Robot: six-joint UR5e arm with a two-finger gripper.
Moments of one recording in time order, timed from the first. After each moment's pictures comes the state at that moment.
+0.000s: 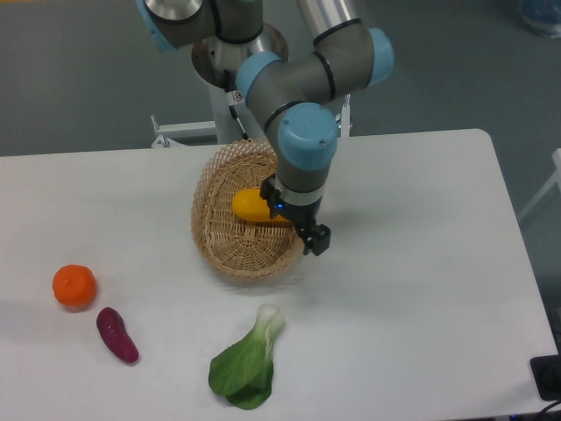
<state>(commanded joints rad) 2.37 -1.79 -1.89 -1.07 1.54 1.34</state>
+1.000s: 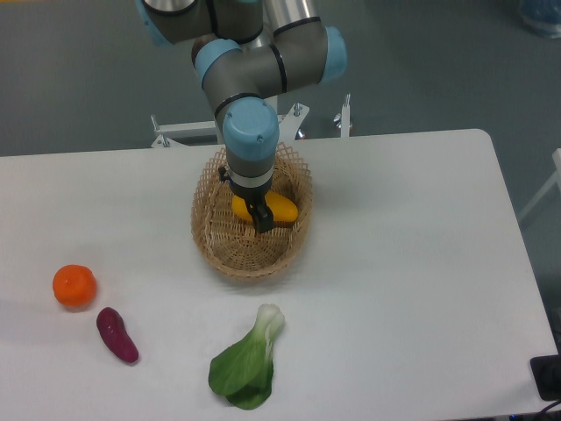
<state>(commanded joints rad) 2.33 -1.73 -2.06 -1.08 1.59 1.53</state>
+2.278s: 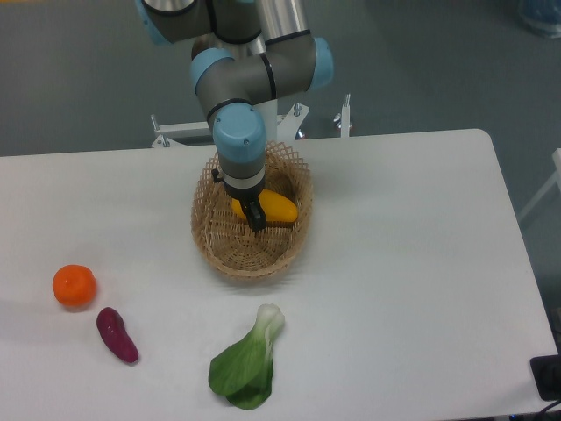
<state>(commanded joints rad) 2.32 -1.75 -2.14 -0.88 1.59 1.52</state>
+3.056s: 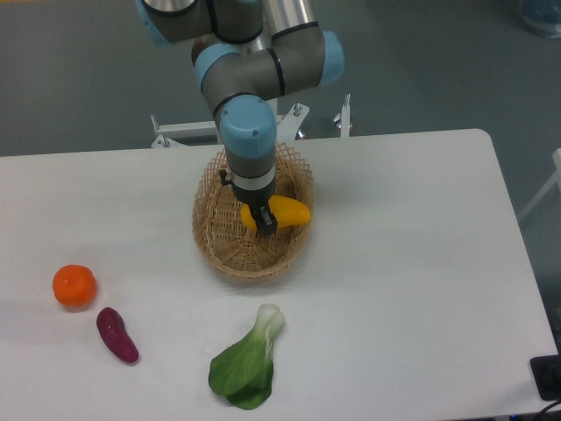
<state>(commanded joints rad) 2.37 -1.74 -1.90 -1.05 1.56 1.41</state>
